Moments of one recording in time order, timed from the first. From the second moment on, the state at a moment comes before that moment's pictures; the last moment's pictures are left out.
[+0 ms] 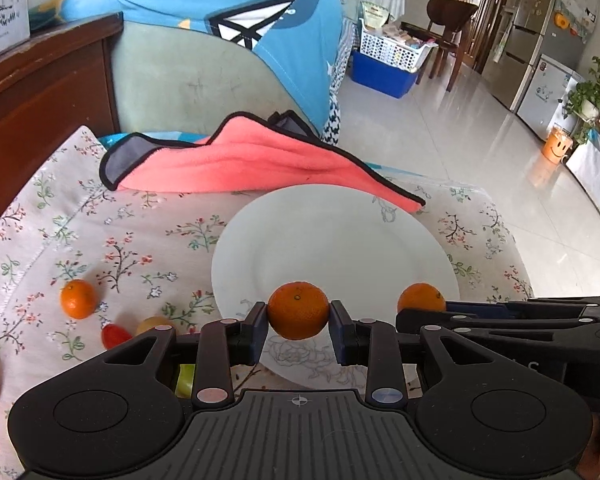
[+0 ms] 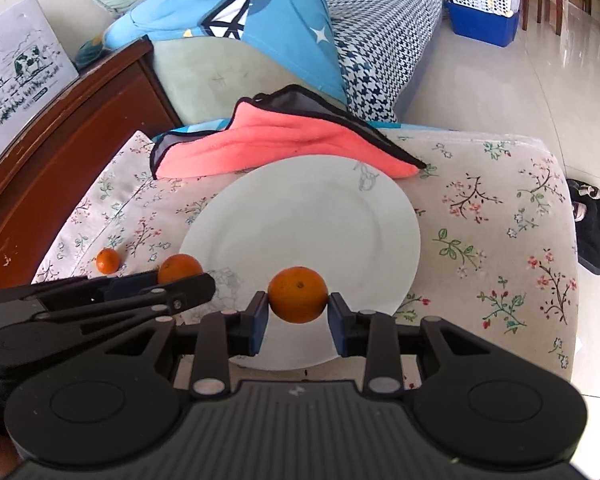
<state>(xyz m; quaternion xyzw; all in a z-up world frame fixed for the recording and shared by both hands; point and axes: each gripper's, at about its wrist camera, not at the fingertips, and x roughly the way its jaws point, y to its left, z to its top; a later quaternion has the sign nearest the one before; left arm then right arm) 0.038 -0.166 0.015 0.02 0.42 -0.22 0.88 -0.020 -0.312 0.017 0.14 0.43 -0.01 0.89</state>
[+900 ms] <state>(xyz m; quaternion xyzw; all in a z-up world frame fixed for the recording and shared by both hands) 0.039 -0.150 0.025 0.04 0.42 -0.16 0.89 -0.016 -0.306 0.024 0.15 0.41 -0.01 0.90</state>
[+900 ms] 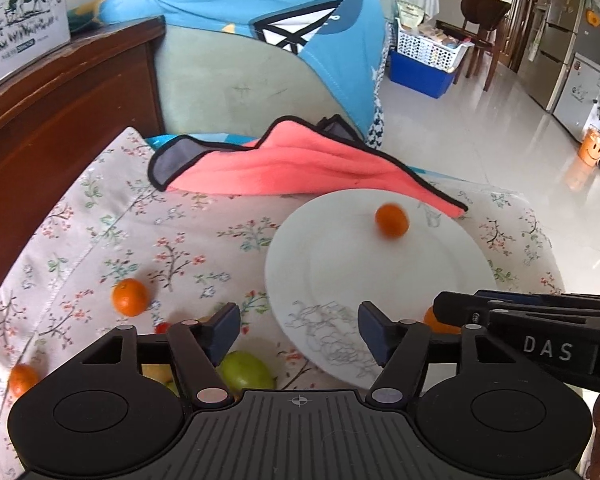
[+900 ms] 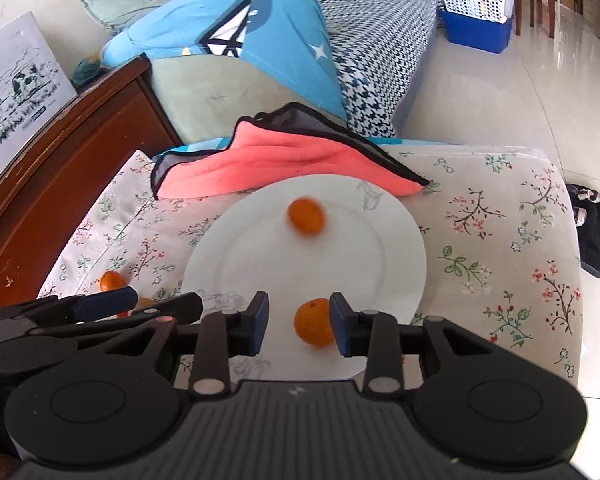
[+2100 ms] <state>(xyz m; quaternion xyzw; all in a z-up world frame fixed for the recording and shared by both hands) 0.042 0.006 0.026 0.02 0.46 -0.04 0.89 -0.036 -0.191 0.004 0.07 0.46 0.19 0.87</state>
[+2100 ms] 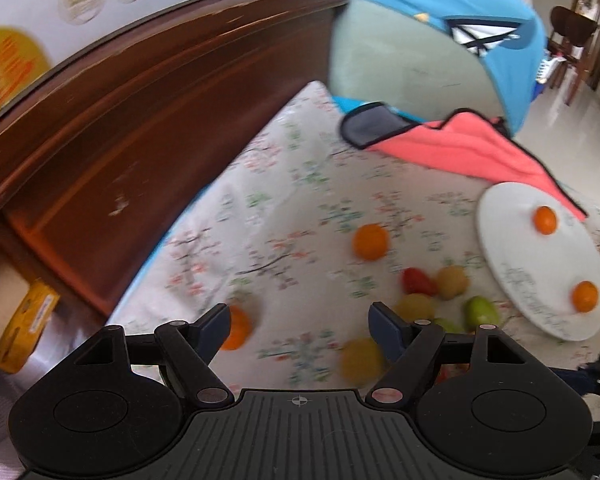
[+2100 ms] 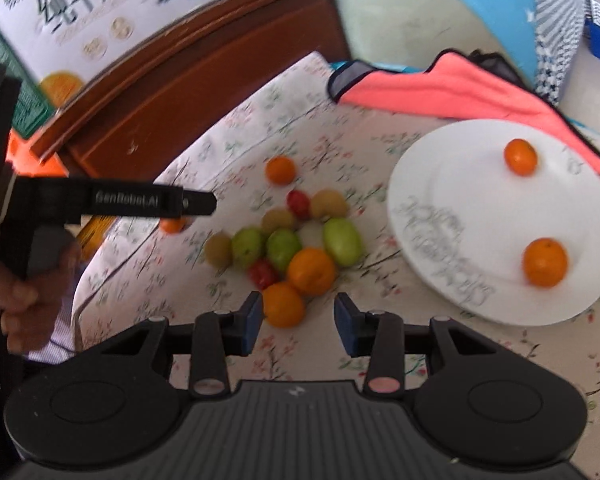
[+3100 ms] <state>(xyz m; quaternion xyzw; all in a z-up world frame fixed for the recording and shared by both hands) 0.048 0.048 -0.015 0.00 0.46 -0.04 0.89 -0.028 -0.168 -0.018 0.06 0.48 0.19 0.85</state>
